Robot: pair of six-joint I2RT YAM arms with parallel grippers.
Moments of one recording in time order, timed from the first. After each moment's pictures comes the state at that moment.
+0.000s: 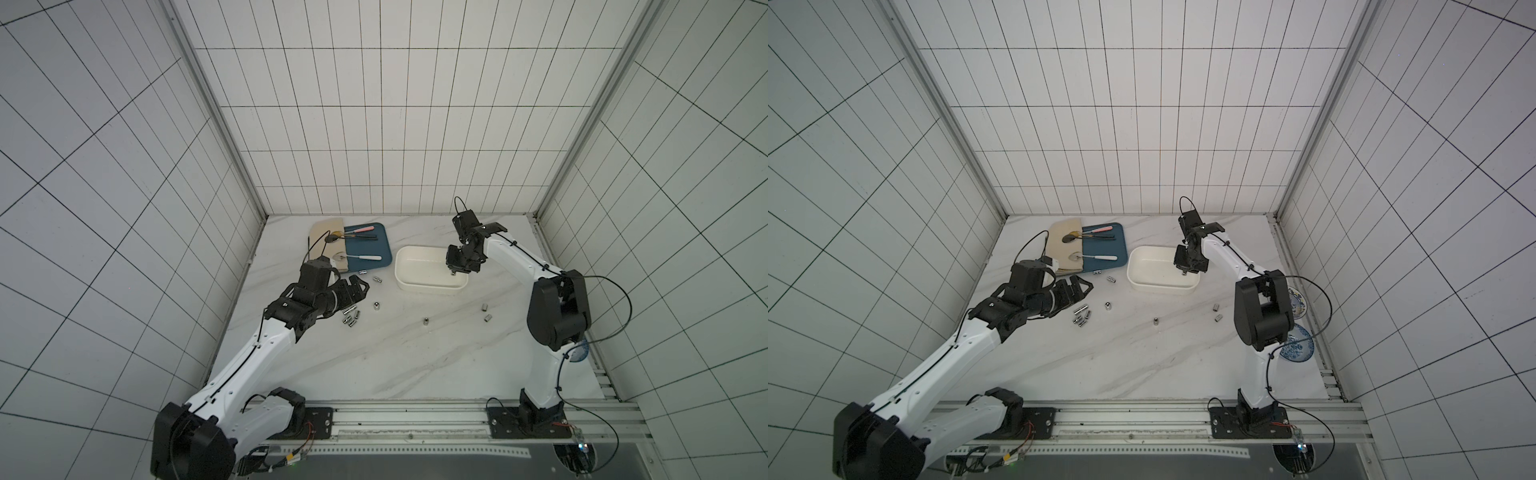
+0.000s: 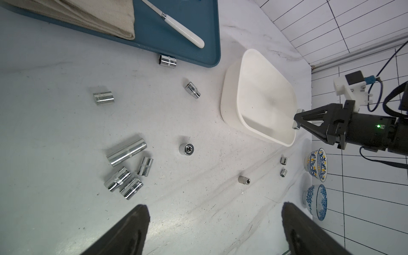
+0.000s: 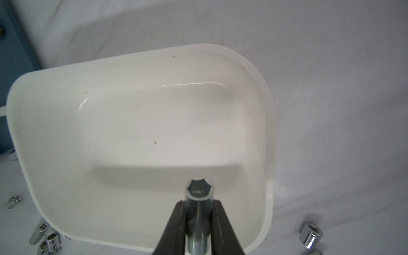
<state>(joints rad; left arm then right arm) -0.35 1.07 0.82 -0.50 0.27 -0.78 0.43 1.97 1.63 -0.92 -0.03 0.52</state>
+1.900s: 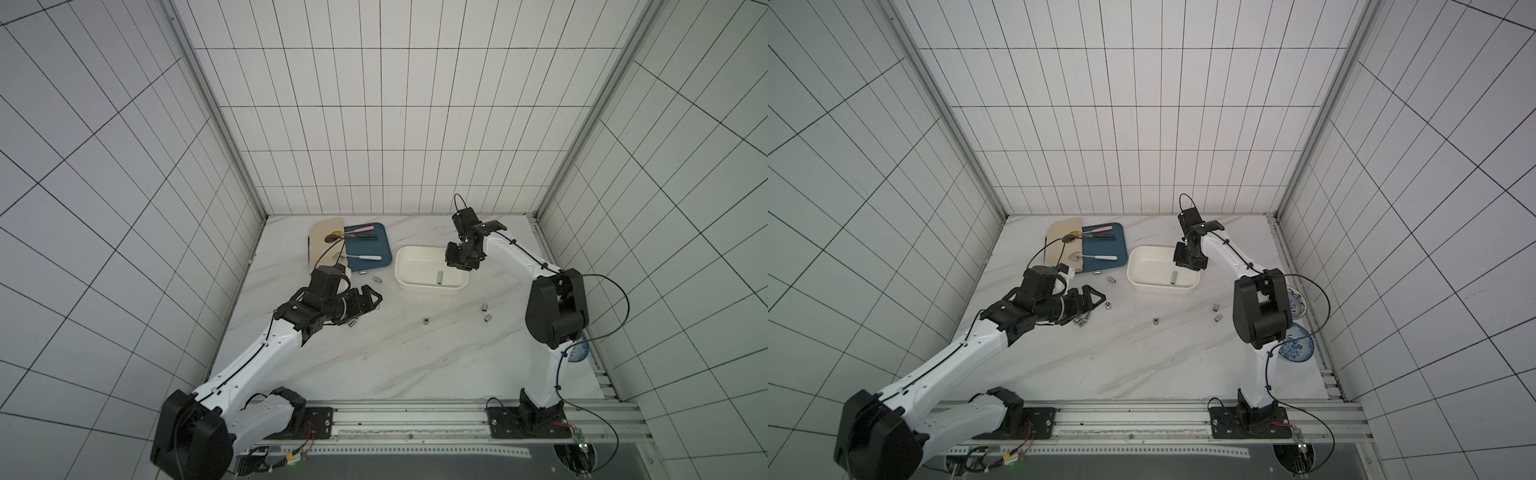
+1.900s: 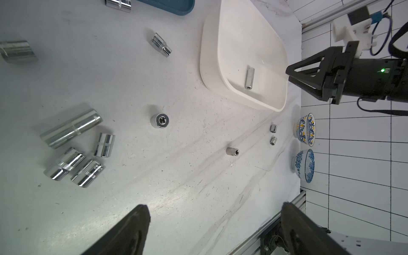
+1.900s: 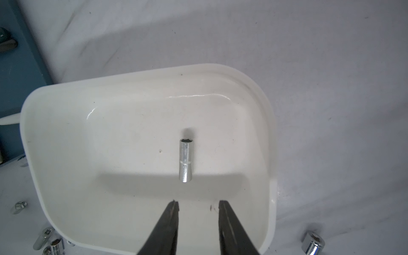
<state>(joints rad) -0.45 1.10 0.77 -0.44 0.37 -0.79 0.43 1.94 1.65 -0.92 -0.02 0.51</state>
